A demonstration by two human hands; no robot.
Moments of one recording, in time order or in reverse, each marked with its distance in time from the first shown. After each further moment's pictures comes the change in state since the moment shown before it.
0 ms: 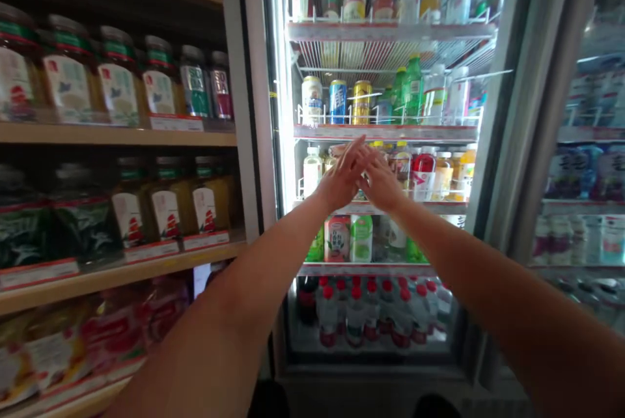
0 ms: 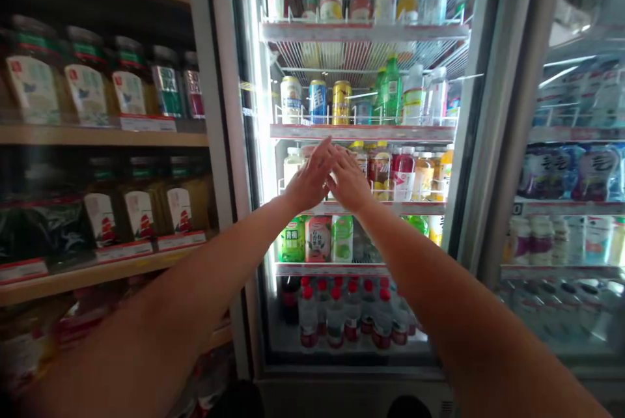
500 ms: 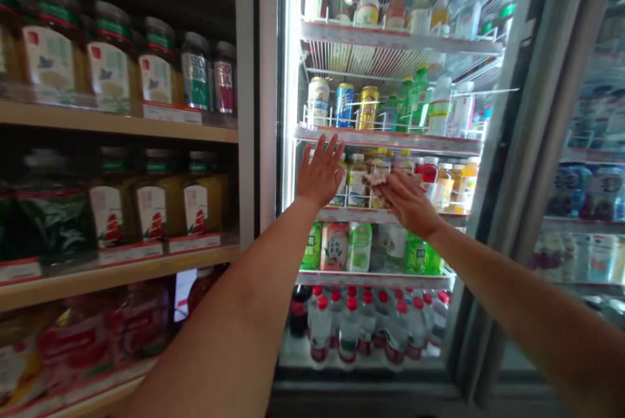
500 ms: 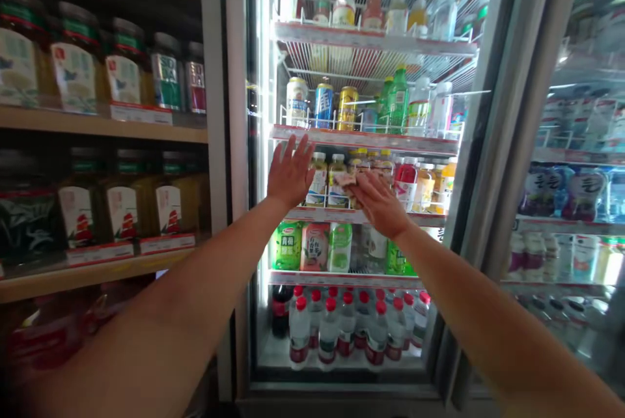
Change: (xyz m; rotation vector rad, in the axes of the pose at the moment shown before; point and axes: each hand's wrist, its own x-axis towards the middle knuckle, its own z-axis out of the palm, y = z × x) left_hand -0.017 -0.025 -0.027 0.411 -0.250 -0.442; right_hand -0.060 0.060 -0.025 -0.236 -0.006 -0.256
